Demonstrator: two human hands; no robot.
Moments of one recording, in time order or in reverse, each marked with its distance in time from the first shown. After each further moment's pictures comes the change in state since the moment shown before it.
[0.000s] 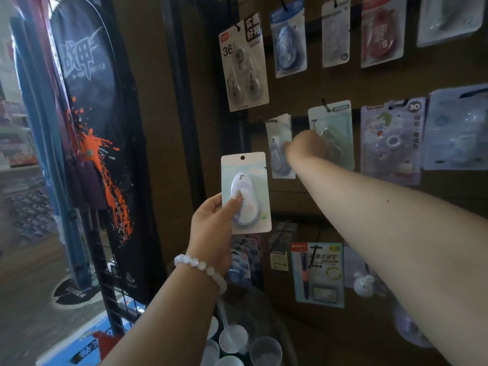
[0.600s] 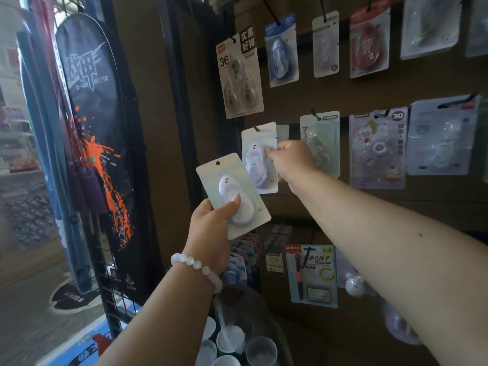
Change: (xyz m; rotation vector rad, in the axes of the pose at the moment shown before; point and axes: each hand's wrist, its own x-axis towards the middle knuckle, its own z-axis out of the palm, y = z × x) left_hand -0.002 0.010 0.006 -0.096 0.013 -0.046; right_hand -0.042 0.002 -0.018 0.393 -0.139 -0.179
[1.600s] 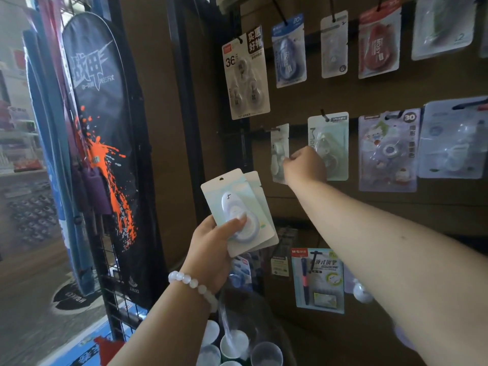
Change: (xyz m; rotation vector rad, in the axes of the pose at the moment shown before) left_hand 0.003 -0.019 -0.028 0.012 -0.120 -0.045; right_hand 0.018 0.025 0.014 -0.234 0.232 0.106
